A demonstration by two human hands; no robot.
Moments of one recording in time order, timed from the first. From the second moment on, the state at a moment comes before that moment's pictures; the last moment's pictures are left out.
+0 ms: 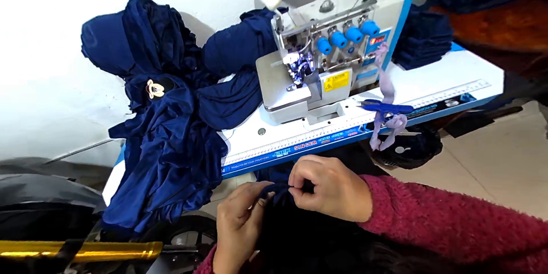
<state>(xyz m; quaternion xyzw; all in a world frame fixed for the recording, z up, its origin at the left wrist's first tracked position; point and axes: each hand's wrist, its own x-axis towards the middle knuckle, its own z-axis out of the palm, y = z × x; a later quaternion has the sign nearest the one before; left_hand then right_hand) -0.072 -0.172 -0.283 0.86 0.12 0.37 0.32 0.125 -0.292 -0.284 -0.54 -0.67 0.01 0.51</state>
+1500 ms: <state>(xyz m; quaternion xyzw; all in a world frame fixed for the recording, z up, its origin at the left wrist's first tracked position) 0.199 0.000 -0.237 0.90 0.23 0.11 0.36 0.232 -0.185 -0.250 -0.85 -0.38 -0.06 0.36</state>
